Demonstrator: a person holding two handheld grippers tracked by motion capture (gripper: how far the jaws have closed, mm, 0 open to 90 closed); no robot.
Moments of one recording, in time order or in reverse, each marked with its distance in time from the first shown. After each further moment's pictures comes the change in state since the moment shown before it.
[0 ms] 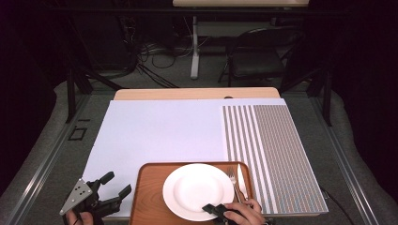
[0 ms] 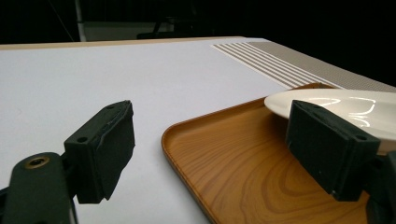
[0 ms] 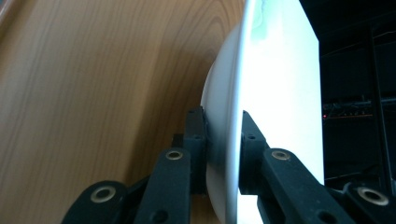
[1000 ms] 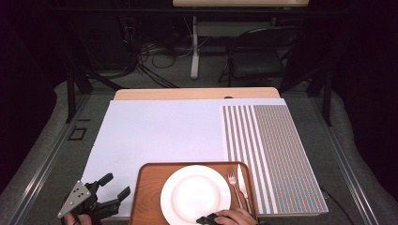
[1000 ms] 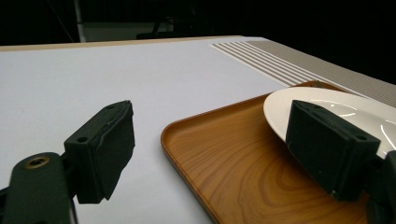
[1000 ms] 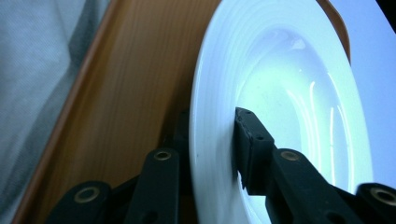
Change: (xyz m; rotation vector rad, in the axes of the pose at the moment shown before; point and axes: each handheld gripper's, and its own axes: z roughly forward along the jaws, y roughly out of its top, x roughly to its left) left arm -0.002 -0.001 -0.007 0.002 -0.002 0.011; right arm 0.020 0.011 0.021 -0.010 0.195 0.099
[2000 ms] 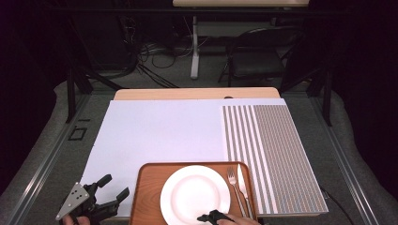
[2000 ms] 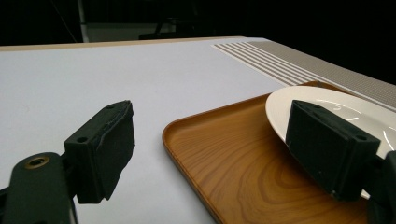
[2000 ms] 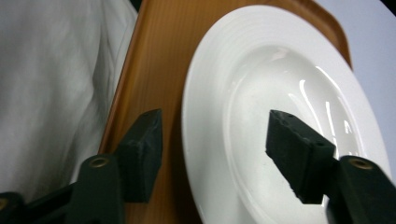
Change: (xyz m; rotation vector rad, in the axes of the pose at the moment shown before) left arm -0.001 -0.001 -0.003 -0.007 0.012 -0.005; right arm -0.001 0.005 -0.021 -0.062 0.018 0.133
